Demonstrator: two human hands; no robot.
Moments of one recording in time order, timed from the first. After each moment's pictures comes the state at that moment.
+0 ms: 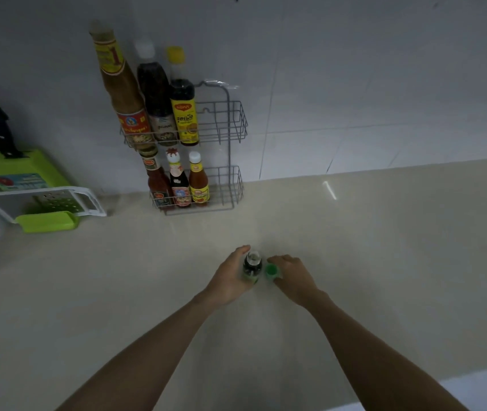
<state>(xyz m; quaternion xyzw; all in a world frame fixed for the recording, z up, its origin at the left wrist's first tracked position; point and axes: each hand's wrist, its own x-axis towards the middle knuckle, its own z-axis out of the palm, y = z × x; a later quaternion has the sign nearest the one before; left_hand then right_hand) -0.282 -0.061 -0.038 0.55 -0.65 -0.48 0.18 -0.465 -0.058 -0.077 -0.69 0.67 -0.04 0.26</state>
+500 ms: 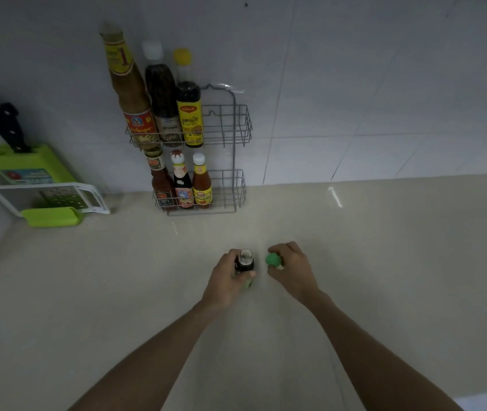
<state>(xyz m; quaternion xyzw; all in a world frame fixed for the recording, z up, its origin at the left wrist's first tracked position) -0.286 -0.058 -0.055 0.59 -0.59 -0.46 0.31 -0.465 -0.072 -0.059 -0.66 0.65 -0.28 0.25</state>
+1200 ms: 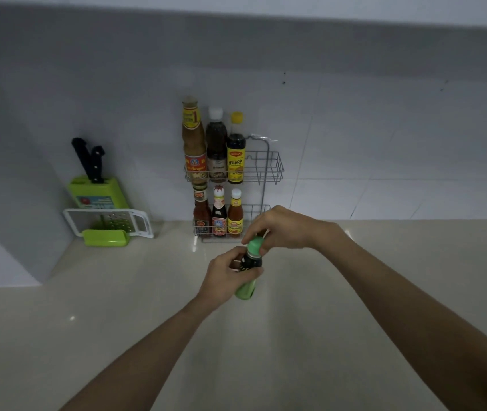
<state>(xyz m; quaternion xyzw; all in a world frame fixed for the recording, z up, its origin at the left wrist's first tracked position) -0.214 -0.051 0.036 0.53 -0.60 -0.44 0.42 -0.374 -0.109 0.156 -0.90 0.38 -0.02 0.21</state>
